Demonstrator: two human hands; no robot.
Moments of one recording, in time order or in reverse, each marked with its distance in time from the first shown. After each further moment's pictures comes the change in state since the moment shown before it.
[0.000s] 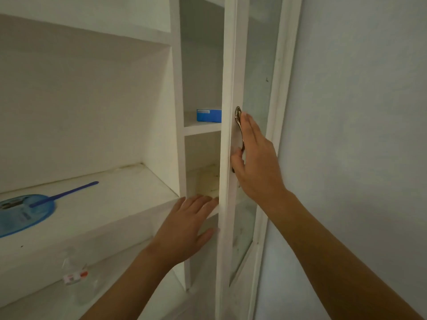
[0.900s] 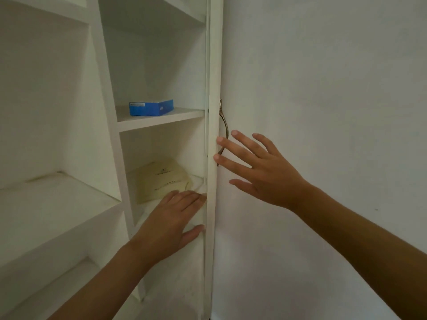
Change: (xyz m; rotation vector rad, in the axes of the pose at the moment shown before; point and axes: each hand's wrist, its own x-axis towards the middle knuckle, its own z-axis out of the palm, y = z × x) left_hand 0.038 0.033 0.027 -0.171 0.193 0.455; right_hand -0.062 0.053 -0.122 -0.830 -0.344 -0.476
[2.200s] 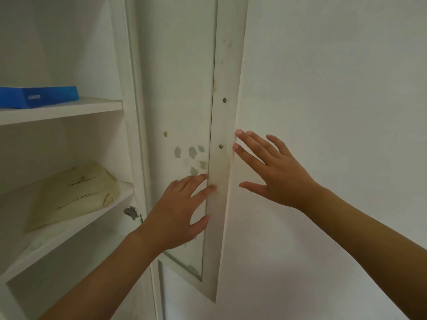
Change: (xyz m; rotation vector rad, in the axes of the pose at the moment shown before) left_hand 0.173 0.087 0.131 -0.121 -0.140 0.012; right_hand -0.153 0.145 0.051 -0.009 -0.228 0.232
